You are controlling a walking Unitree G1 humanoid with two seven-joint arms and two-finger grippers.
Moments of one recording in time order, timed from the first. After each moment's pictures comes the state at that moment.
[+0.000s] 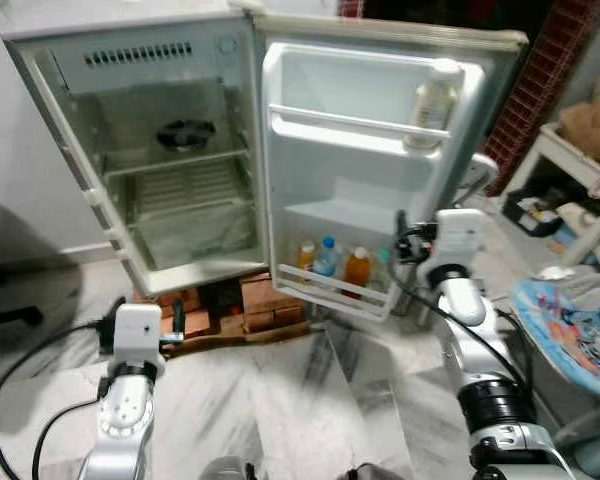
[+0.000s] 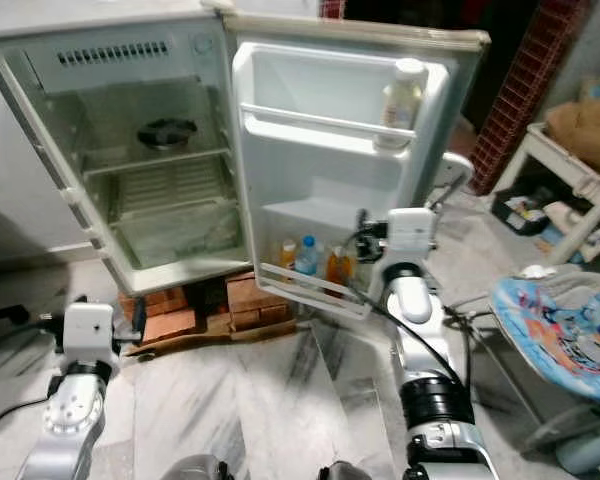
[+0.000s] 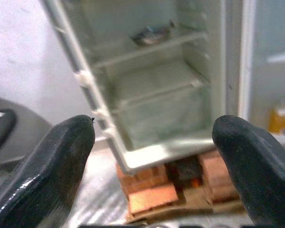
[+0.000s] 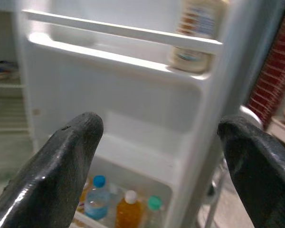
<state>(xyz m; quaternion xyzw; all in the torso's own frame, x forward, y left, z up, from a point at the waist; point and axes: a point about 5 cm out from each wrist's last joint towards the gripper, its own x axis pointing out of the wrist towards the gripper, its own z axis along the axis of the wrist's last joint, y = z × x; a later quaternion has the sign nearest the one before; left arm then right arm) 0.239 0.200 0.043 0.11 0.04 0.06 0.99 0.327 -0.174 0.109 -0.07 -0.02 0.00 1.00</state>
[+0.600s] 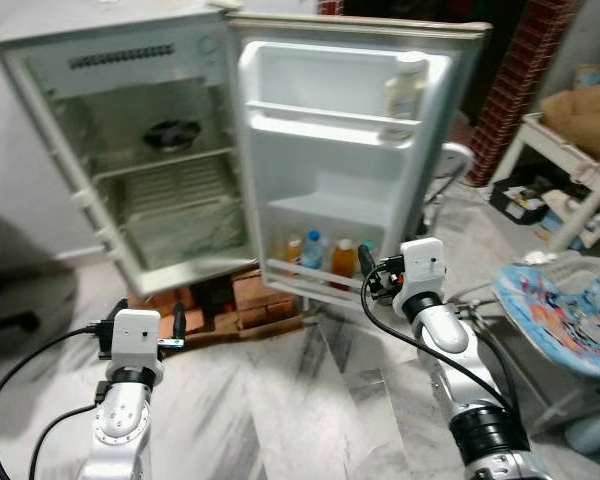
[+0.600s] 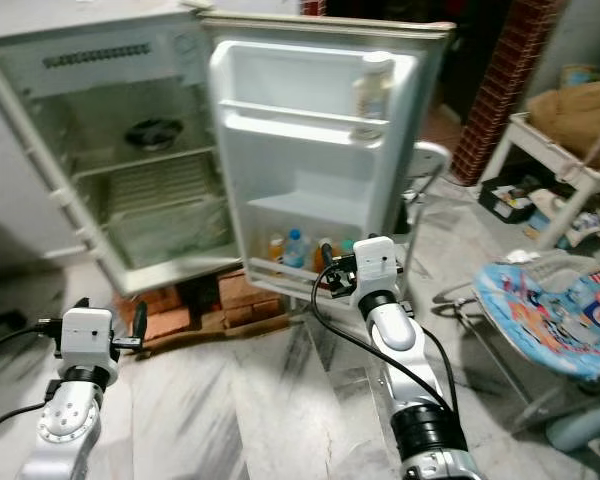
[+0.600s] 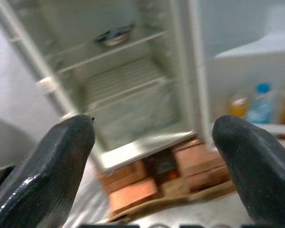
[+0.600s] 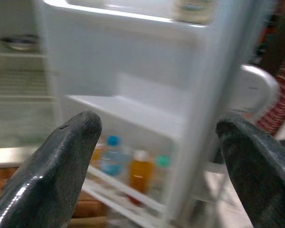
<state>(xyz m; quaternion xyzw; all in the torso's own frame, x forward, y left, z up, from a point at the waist) 0.233 0.192 0.036 0.10 0.06 0.04 0.99 0.307 -0.162 0.081 -0.06 0.02 0.08 0.99</state>
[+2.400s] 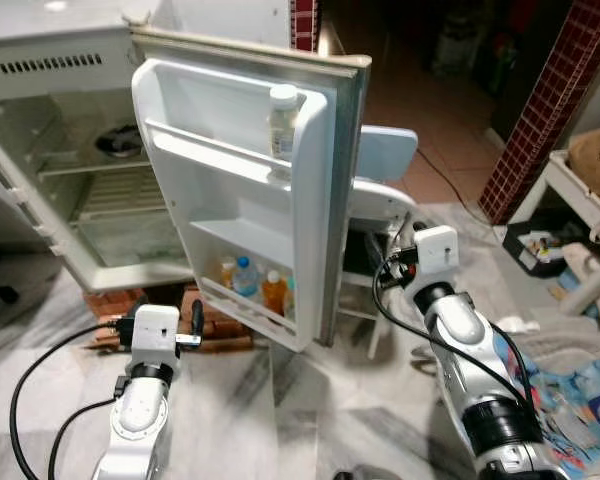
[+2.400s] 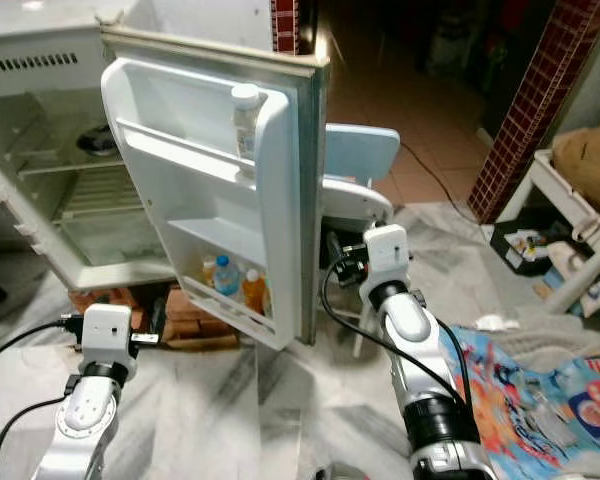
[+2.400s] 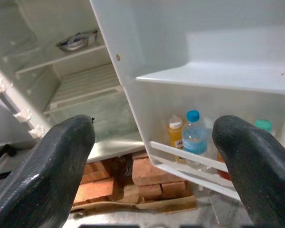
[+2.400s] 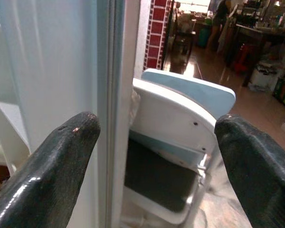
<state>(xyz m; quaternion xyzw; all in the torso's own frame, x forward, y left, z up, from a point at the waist) 0.234 0.192 0.035 0.11 0.06 0.04 0.99 0.314 -0.154 0.091 -0.05 -0.01 0.12 0.99</state>
